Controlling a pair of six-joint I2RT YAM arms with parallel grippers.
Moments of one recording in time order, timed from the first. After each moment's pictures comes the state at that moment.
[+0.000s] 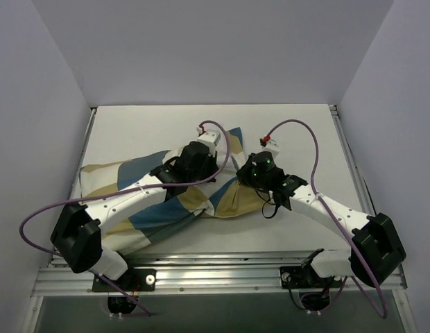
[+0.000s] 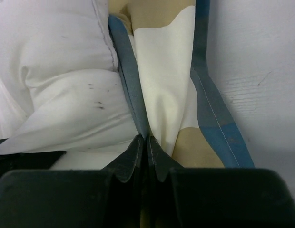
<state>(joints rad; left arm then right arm) -0.82 1.52 1.15 -0.19 -0.18 -0.35 0.62 1.32 0.82 -0.13 0.21 0.76</state>
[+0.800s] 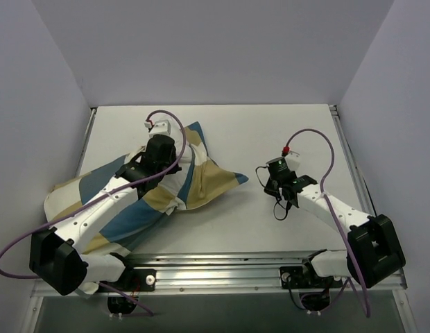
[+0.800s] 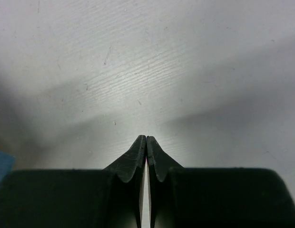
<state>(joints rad) -0.58 1.29 1.09 -0.43 -0.37 -0.54 0.44 1.30 0.71 -0.36 0.32 0.75</state>
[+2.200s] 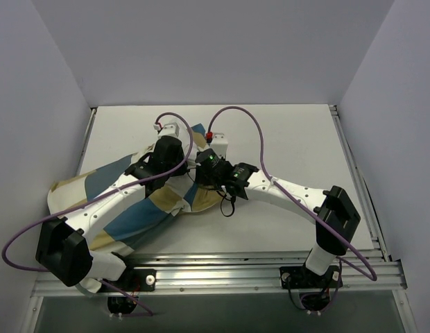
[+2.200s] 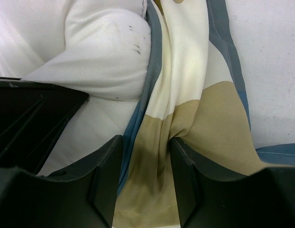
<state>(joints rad) -0.61 1.37 1.08 -0.35 -0.28 -0.59 0.95 1.67 1.30 -0.35 0.43 0.72</state>
